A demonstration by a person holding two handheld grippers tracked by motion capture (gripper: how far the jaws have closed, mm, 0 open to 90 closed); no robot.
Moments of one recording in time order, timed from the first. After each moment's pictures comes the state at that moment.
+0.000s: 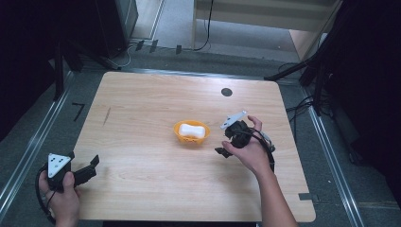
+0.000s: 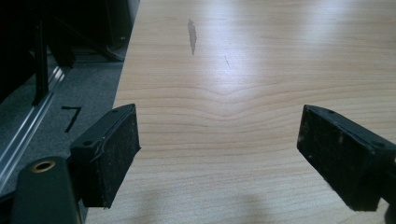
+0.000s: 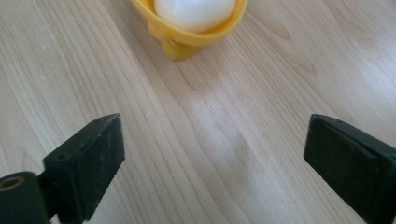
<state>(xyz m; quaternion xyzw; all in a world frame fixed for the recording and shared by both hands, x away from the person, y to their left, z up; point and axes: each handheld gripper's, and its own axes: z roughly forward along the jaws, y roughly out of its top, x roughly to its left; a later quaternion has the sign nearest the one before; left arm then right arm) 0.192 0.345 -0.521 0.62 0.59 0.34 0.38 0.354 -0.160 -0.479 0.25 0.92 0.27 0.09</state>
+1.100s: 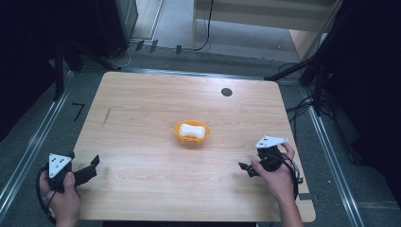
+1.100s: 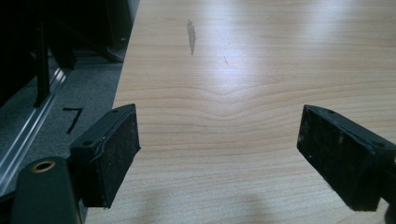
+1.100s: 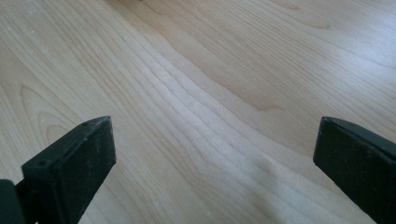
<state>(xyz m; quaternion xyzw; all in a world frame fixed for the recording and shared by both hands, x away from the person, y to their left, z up) 0.192 0.343 -0.522 0.63 0.59 0.35 0.38 0.291 -0.251 -0.509 0.35 0.86 0.35 0.12</state>
